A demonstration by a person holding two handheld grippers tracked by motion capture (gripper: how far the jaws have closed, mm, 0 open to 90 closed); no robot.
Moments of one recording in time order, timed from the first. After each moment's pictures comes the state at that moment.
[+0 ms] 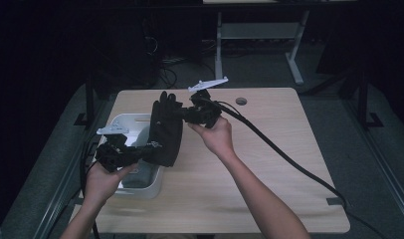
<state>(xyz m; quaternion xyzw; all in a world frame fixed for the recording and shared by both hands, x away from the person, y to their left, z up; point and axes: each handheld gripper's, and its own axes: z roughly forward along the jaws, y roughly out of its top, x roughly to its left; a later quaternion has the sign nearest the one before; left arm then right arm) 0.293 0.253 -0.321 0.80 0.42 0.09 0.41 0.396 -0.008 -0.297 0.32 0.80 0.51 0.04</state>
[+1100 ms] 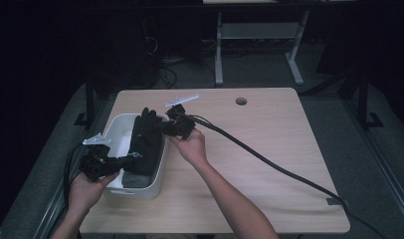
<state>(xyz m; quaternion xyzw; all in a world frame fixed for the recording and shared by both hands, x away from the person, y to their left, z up) 0.291 0.304 -0.359 0.80 0.48 0.10 0.35 0.412 0.059 -0.361 0.33 0.80 0.50 0.00</state>
